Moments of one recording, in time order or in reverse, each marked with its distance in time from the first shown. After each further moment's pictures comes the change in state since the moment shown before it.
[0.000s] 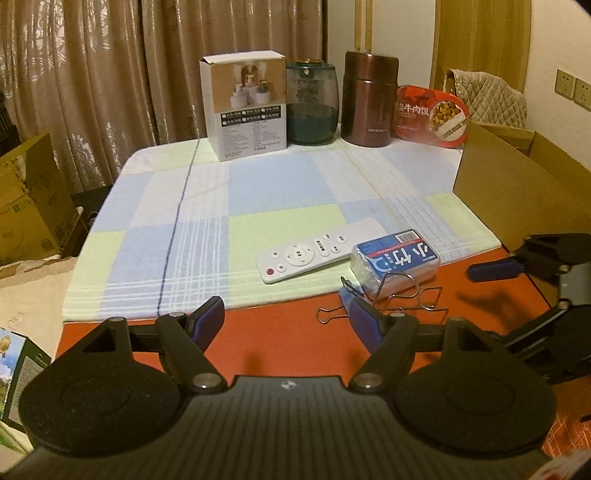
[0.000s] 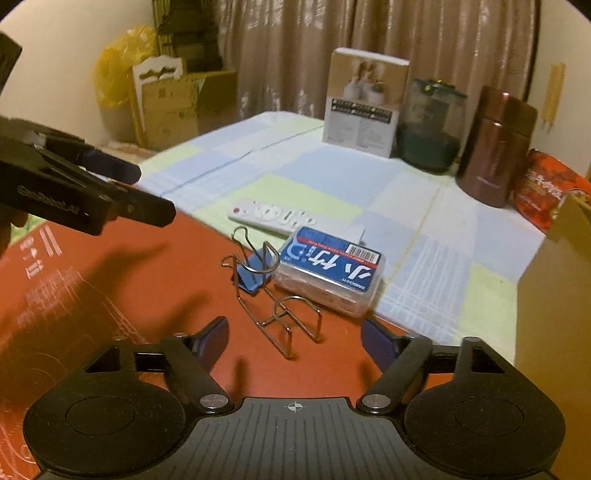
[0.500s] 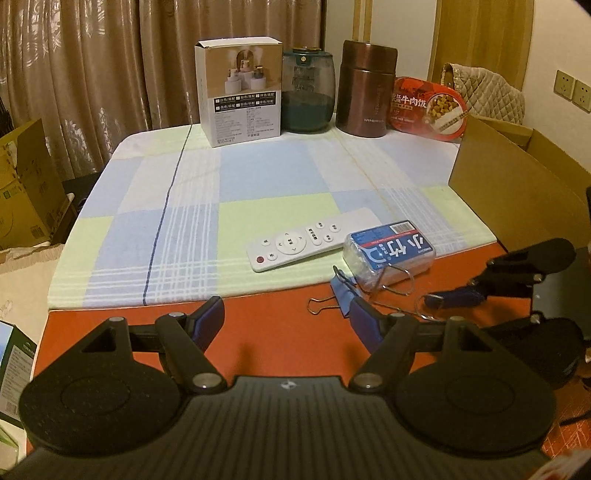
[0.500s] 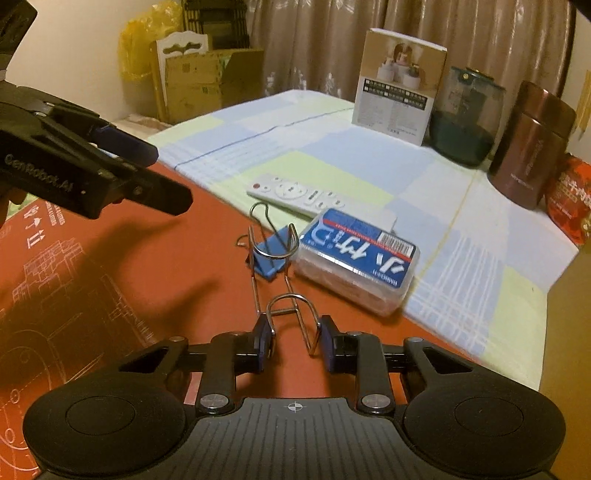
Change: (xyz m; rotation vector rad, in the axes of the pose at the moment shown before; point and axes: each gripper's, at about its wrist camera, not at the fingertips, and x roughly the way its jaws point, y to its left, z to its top) left arm 0.008 0.000 -0.003 -0.026 0.031 -0.030; right arm 0.022 0.006 -0.002 -0.063 0.063 0.047
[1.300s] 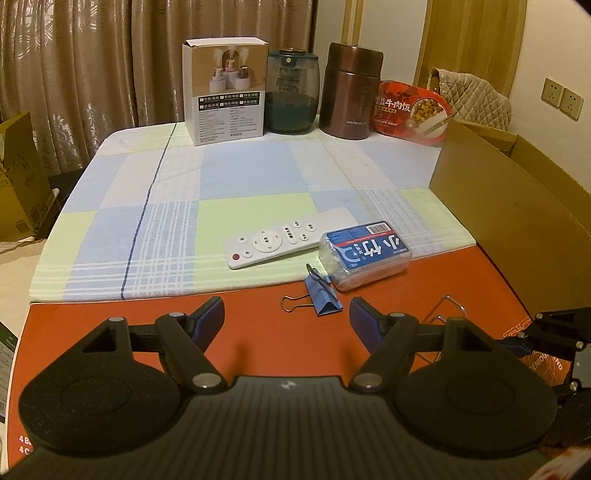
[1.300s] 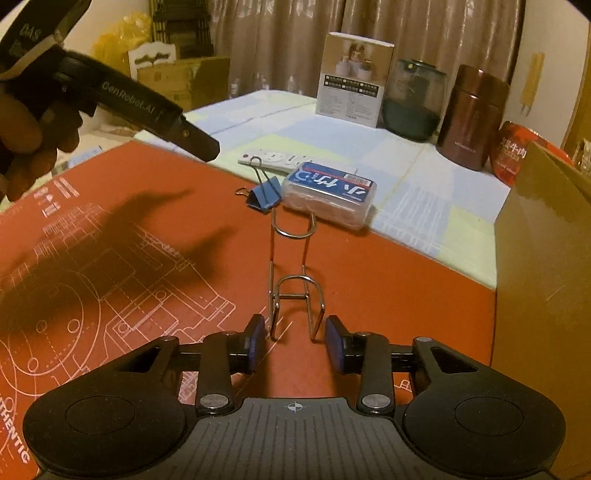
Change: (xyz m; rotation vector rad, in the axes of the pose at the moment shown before) left arm -0.003 -0.009 -0.003 -0.017 -0.004 -0.057; right arm -0.063 0.021 -0.065 0.090 -0.040 -0.094
